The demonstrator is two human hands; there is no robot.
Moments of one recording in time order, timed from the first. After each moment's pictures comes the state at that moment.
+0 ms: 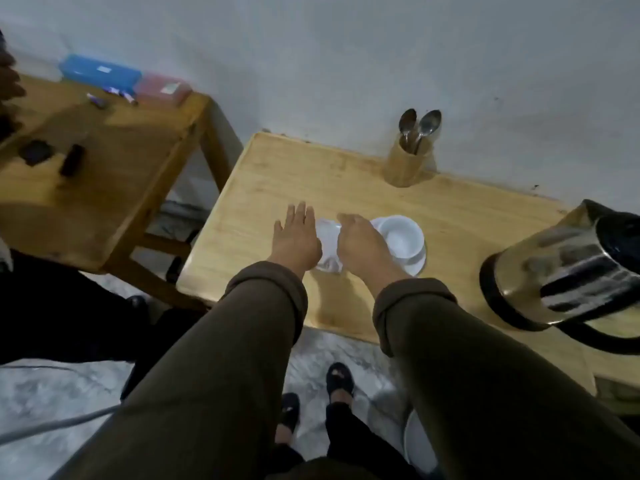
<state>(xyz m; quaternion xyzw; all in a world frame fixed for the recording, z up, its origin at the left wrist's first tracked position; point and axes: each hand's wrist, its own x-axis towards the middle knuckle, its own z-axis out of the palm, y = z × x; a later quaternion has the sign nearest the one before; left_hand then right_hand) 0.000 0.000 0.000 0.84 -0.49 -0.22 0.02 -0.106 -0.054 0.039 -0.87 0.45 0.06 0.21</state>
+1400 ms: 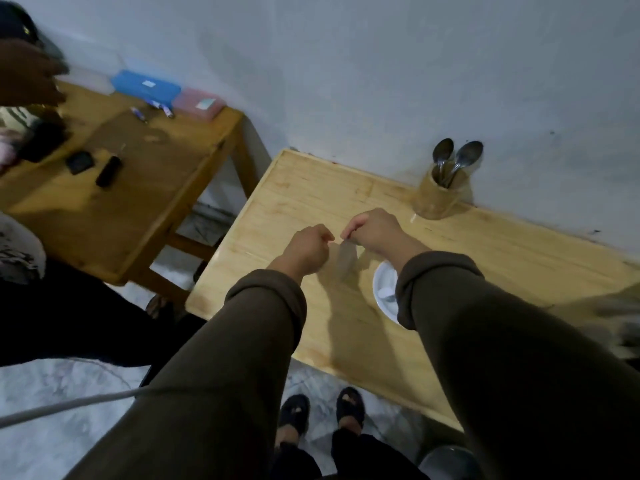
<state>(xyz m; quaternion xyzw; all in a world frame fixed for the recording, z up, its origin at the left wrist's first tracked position) 0.027 -0.040 0.024 0.85 -0.36 -0.33 0.18 -0.061 -0.140 0.060 -0.80 0.44 0.07 0.40</state>
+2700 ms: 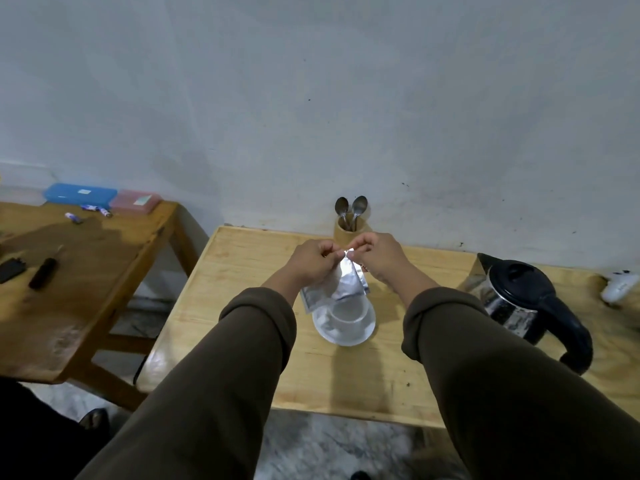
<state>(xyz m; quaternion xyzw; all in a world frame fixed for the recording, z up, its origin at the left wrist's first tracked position) -0.056 -0.083 0.115 0.72 -0.49 -0.34 0.35 -0.188 -0.137 0.139 -0.70 0.51 -0.21 0.46</state>
